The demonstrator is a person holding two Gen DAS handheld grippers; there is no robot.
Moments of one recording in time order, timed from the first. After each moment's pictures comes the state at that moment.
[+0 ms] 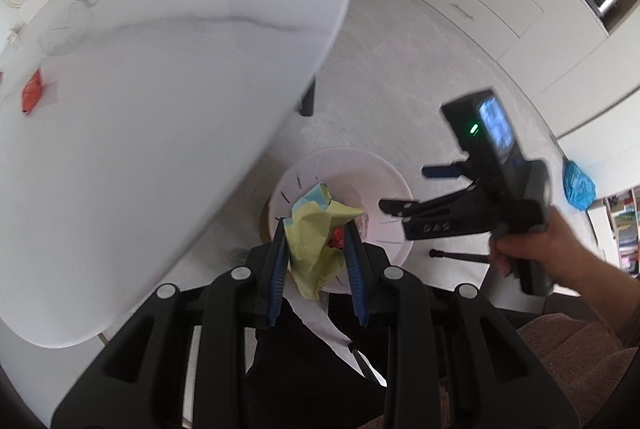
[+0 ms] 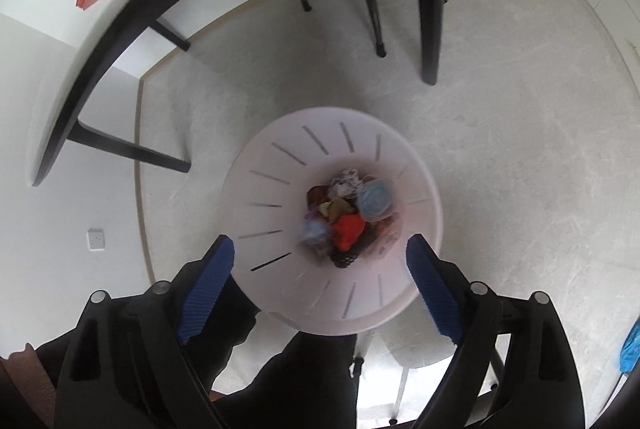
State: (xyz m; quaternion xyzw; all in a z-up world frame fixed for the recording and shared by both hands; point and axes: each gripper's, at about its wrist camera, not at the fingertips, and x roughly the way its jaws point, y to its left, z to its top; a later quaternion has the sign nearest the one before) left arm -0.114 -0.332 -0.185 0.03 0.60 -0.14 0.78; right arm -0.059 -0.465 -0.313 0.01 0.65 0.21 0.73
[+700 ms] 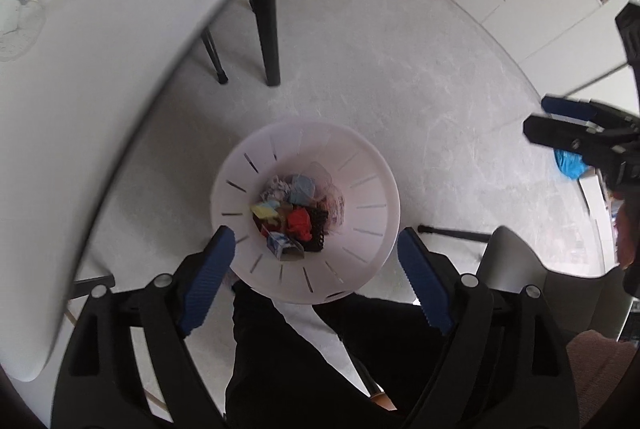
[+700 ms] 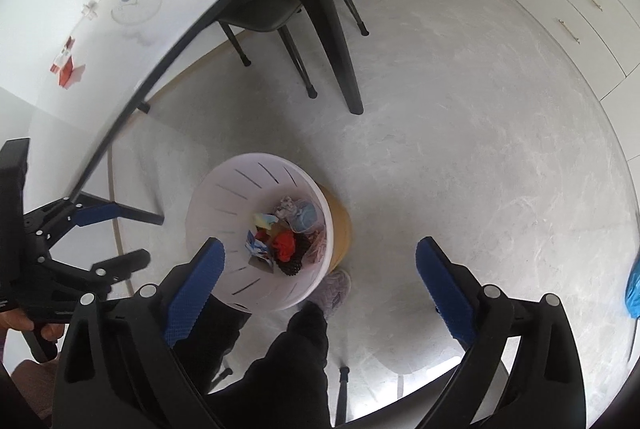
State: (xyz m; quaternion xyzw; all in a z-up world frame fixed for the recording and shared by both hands) left arm -0.094 -0.377 -0.249 0.03 0.63 -0.17 0.75; right arm -0.076 -0.580 -0.230 0.05 0.60 0.12 0.79
